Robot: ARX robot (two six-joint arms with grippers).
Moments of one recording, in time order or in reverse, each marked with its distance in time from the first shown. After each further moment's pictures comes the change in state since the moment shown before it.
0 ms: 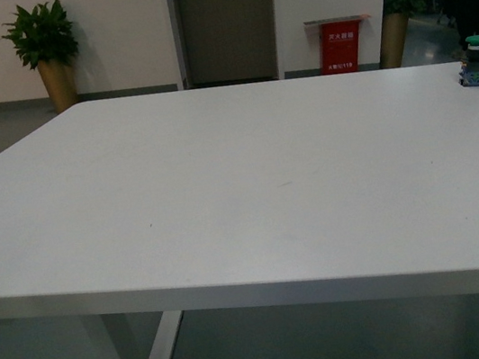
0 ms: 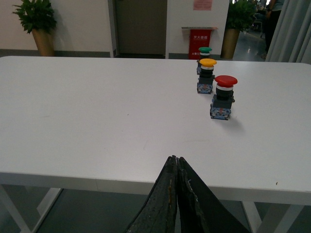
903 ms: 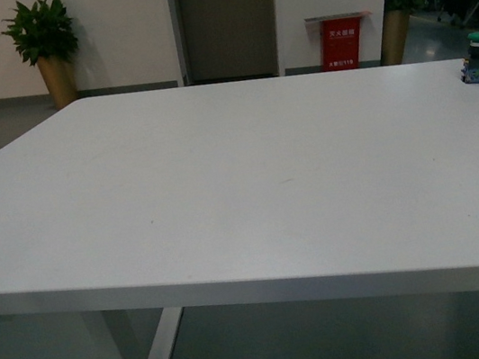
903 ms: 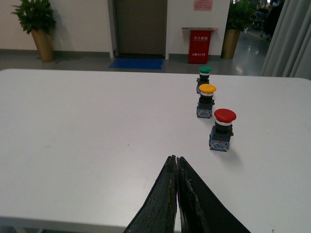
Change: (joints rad) left arm 0.000 0.000 0.000 0.000 0.000 0.000; right arm -0.001 0.341 0.217 0.123 -0.002 0.001
